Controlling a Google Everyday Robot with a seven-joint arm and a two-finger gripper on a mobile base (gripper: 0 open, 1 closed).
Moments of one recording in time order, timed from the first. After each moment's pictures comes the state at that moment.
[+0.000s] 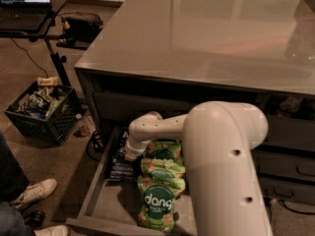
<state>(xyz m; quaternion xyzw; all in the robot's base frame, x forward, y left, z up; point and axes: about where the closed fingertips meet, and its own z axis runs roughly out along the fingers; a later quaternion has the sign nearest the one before) 0.646 0.118 0.403 -0.64 0.75 0.10 0.16</state>
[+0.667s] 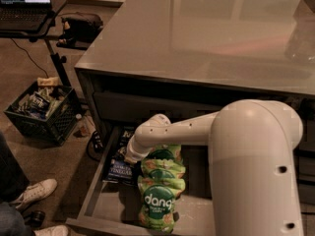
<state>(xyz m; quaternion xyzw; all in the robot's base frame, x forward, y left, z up) 0.607 0.113 0.451 -0.61 0.75 0.12 0.21</state>
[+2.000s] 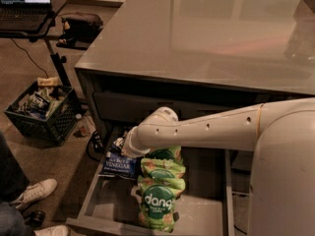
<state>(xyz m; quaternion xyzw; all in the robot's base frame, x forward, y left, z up) 0.582 0.110 0.546 -0.63 0.72 0.09 0.27</state>
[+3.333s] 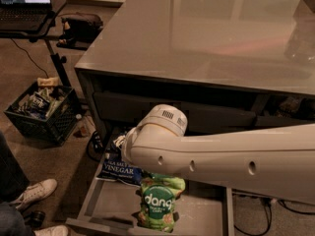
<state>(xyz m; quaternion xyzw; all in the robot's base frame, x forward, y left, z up) 0.488 0.080 0.683 -0.61 0.74 0.00 0.29</state>
